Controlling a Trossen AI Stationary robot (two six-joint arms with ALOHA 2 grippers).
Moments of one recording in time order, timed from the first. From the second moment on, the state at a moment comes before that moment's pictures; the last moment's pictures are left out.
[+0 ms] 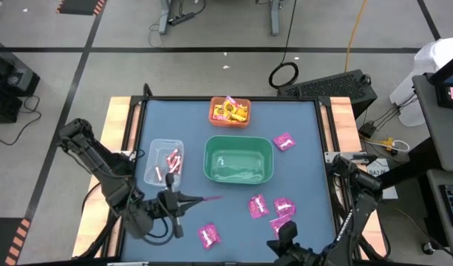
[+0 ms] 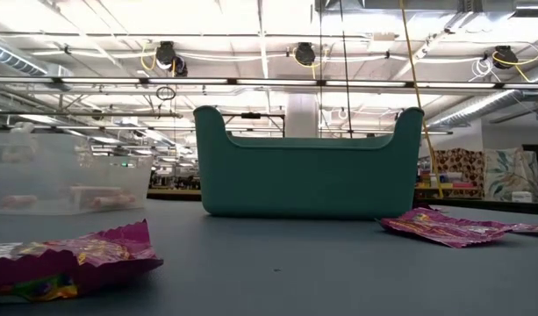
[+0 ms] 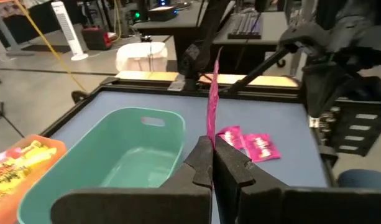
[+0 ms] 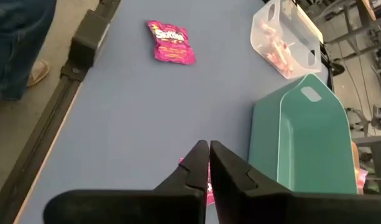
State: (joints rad) left arm -0.80 1.43 1.18 -0.21 -0.98 -0.35; right arm 1.02 2.07 1.89 -1.26 0.85 0.60
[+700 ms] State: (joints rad) left arm -0.53 1.41 1.18 -0.12 -0.72 -0.49; right arm 1.03 2.07 1.84 -1.17 0.89 0.70
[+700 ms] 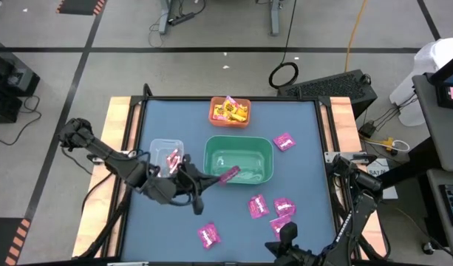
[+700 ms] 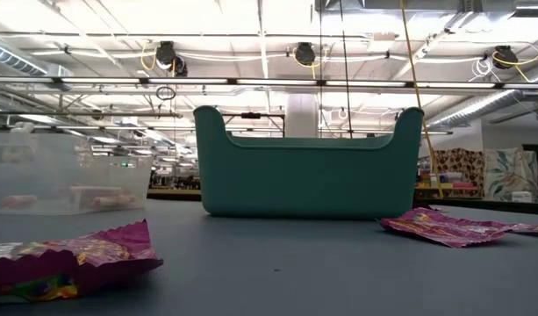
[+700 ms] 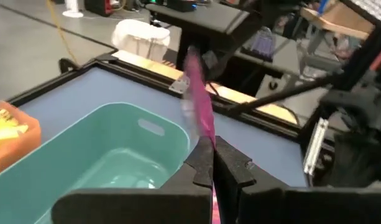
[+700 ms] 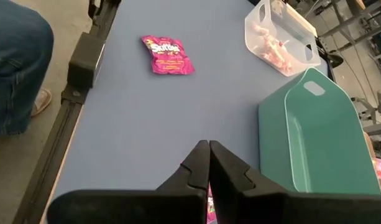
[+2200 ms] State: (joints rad) left arm -0.52 1.41 1.18 -0.02 -0.70 0.73; right arm 1.03 2.08 1.84 -1.16 0.89 0.64
